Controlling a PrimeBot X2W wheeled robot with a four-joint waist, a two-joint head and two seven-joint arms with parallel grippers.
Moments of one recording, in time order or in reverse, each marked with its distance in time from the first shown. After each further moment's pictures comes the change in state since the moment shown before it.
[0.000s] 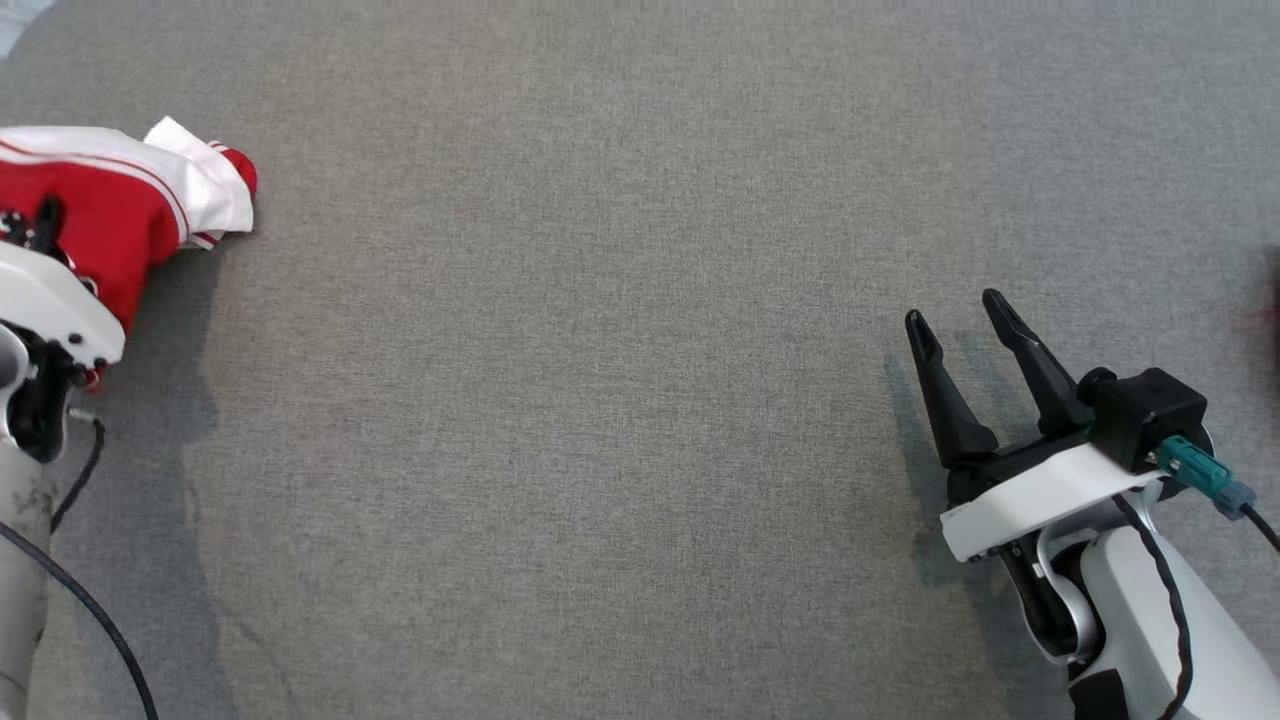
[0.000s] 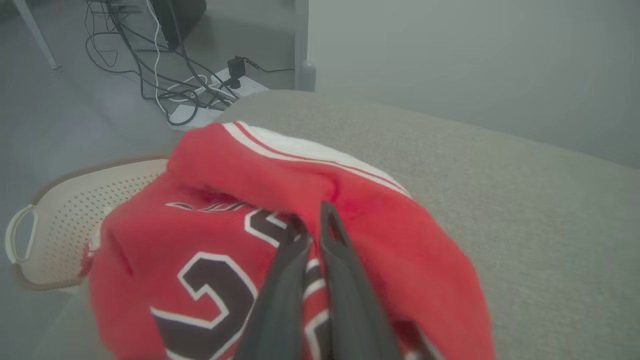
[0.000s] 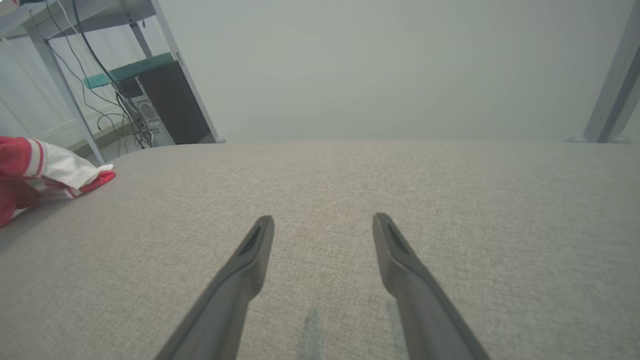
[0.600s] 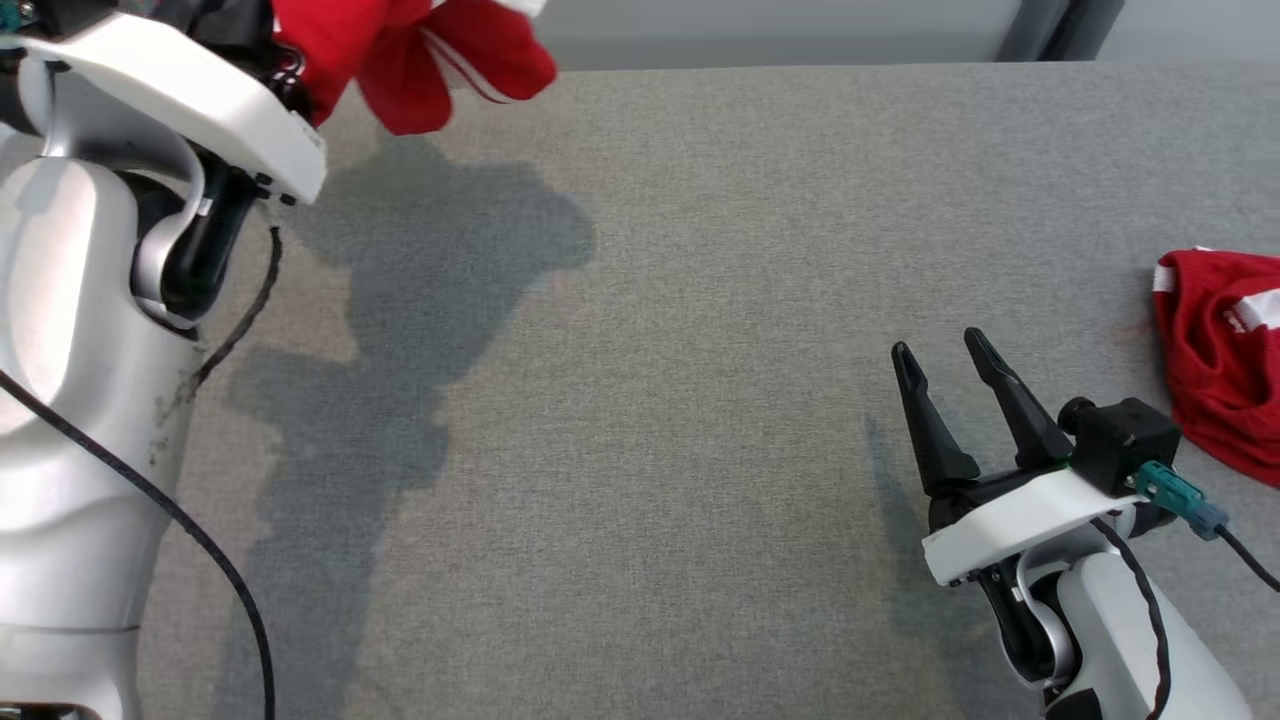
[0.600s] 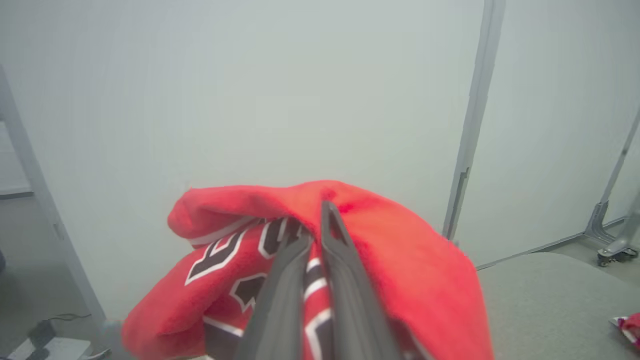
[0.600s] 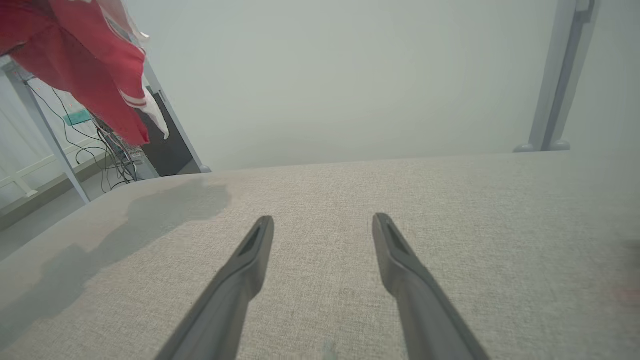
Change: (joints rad) left arm -0.073 -0.088 -0.168 -0.587 0.021 -0.043 0.035; right arm 0.017 0.048 -0.001 0.074 0.040 0.000 -0.024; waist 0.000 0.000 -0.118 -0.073
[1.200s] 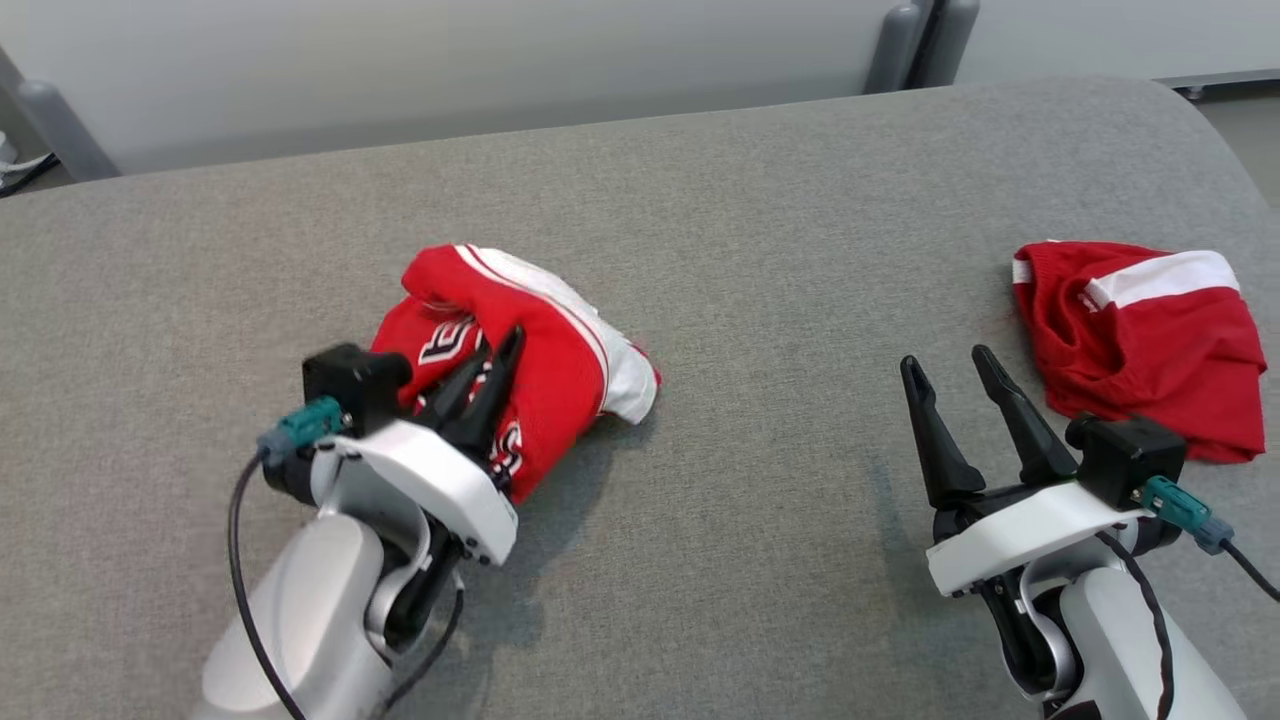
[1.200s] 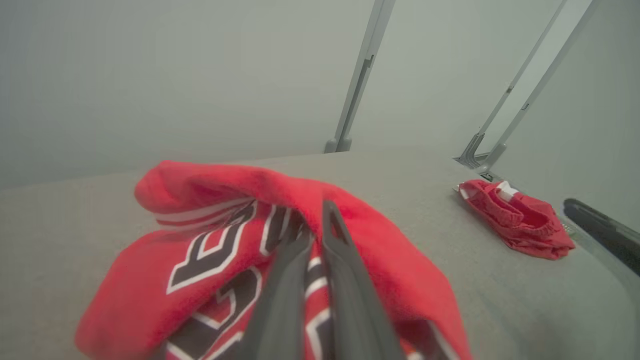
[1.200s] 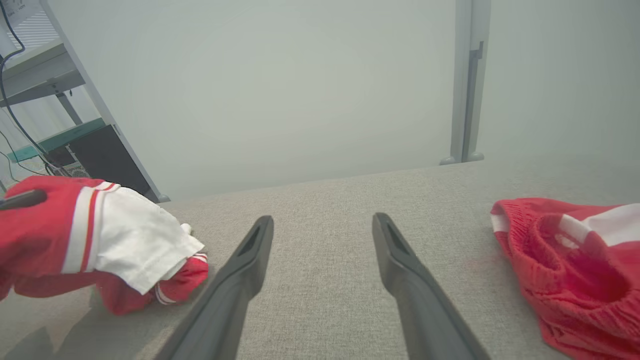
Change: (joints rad) left arm 0.466 -0.119 -0.145 -0.057 -0.049 0.042 -0.081; right arm 0.032 0.016 -0.030 0.002 0.010 0.000 0.000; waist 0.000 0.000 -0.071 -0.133
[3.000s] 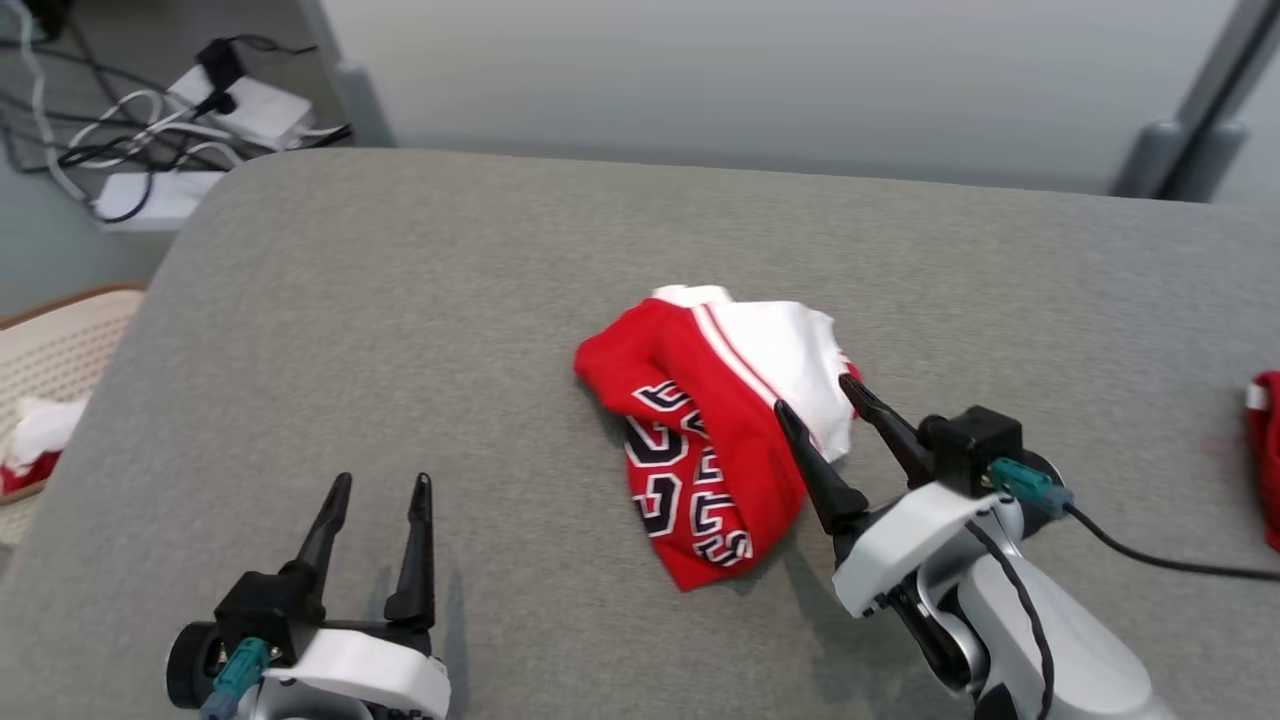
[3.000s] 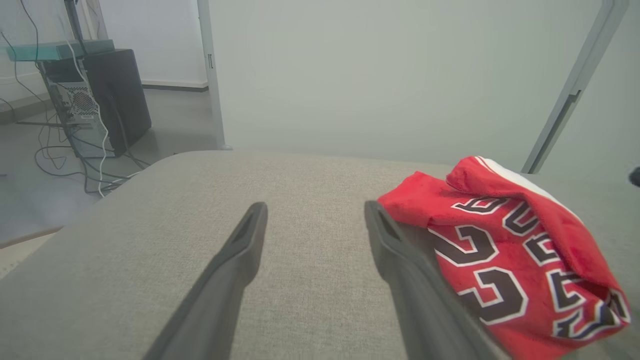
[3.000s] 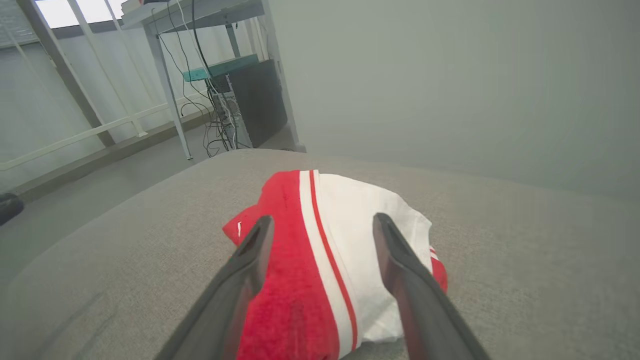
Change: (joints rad) left arm 0.423 -0.144 0.380 -0.137 0.405 0.059 -0.206; right arm -0.135 0.008 0.272 0.194 0.026 0.000 0.000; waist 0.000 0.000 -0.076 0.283
